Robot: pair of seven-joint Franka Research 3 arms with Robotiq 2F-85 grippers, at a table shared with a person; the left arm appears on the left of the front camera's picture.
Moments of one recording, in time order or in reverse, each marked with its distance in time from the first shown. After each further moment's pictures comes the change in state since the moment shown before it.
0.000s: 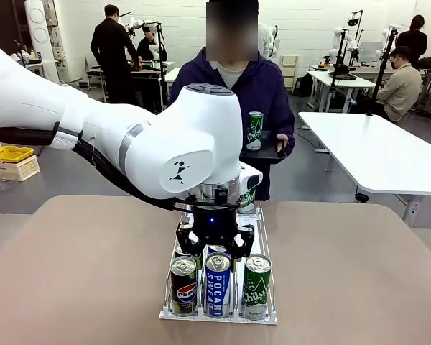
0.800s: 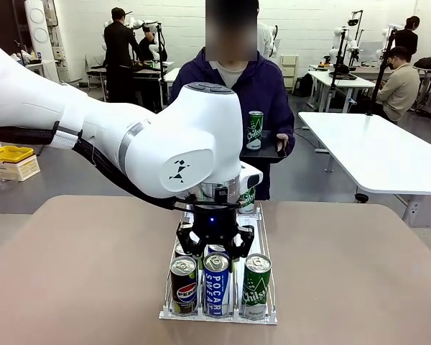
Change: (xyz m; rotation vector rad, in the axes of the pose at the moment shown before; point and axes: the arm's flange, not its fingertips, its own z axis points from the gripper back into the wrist) left arm 0.000 0.000 0.002 0.002 0.001 -0.006; right arm 0.000 0.000 0.000 0.000 0.000 0.000
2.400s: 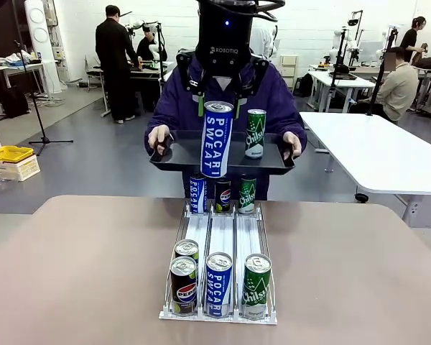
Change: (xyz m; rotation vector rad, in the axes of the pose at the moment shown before) left arm 0.070 -0.016 0.276 0.106 -0.157 0.120; right arm 0.000 0.000 0.000 0.000 0.000 0.000
